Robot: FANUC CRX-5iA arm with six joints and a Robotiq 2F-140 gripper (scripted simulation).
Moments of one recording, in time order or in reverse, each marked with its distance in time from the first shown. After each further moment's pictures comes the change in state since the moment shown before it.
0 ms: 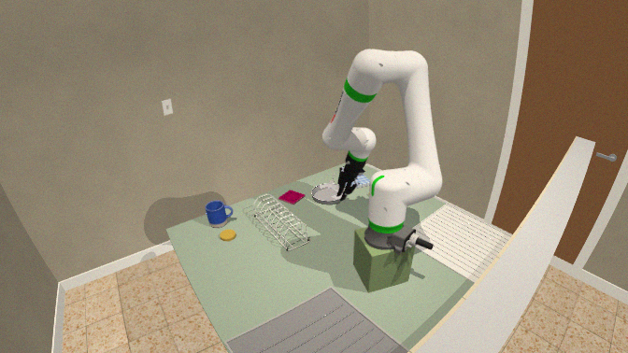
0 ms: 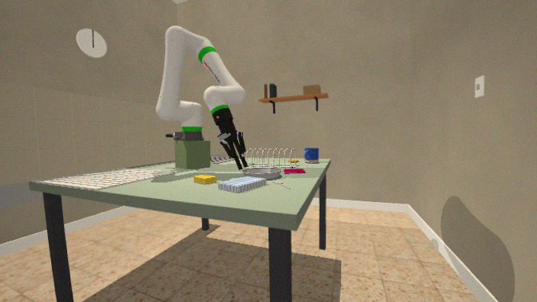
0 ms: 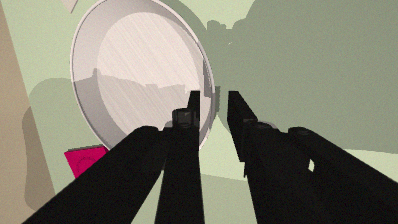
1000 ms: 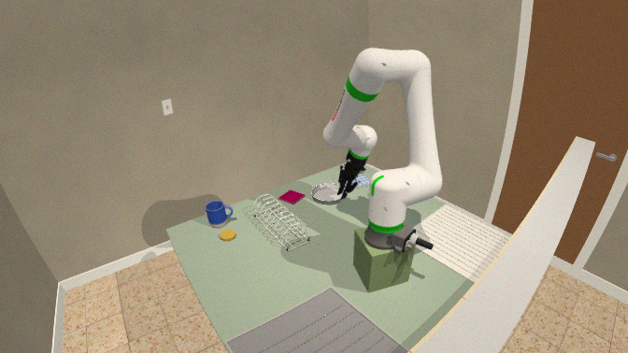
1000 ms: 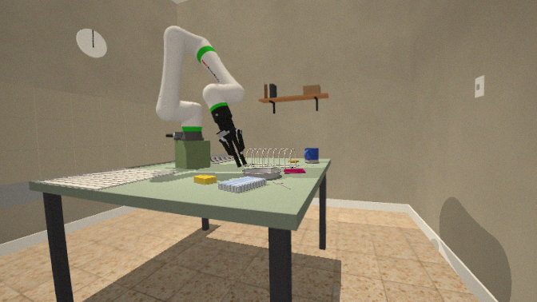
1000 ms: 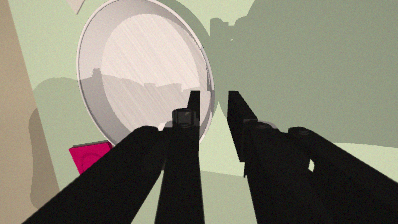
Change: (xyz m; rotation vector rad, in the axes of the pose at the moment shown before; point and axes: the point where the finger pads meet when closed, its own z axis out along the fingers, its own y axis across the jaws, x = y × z) arm 0.000 0.000 -0.013 0.000 0.000 0.000
